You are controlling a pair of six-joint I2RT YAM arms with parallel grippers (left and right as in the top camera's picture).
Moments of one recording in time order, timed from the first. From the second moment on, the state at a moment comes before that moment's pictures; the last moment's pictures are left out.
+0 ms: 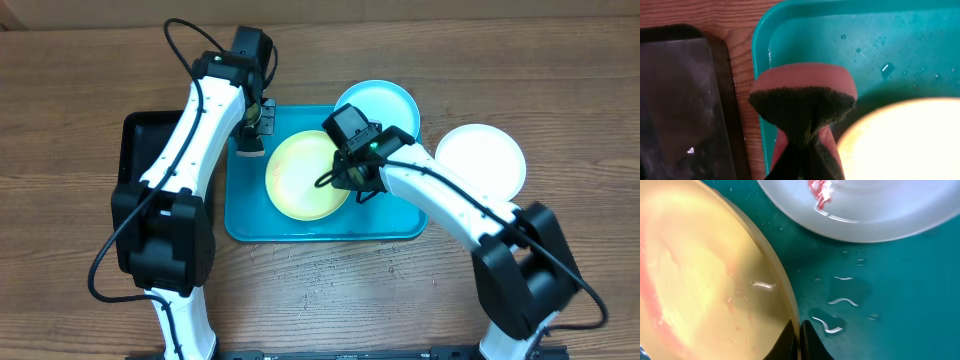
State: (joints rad) left arm -0.23 2.05 1.81 -1.14 -0.14 -0.19; right arm 0.63 1.89 1.39 -0.80 0.09 0.72
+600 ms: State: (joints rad) left arm -0.21 2.05 1.81 -1.11 -0.12 -0.20; right arm 0.99 1.62 1.41 -1.04 1.06 0.71
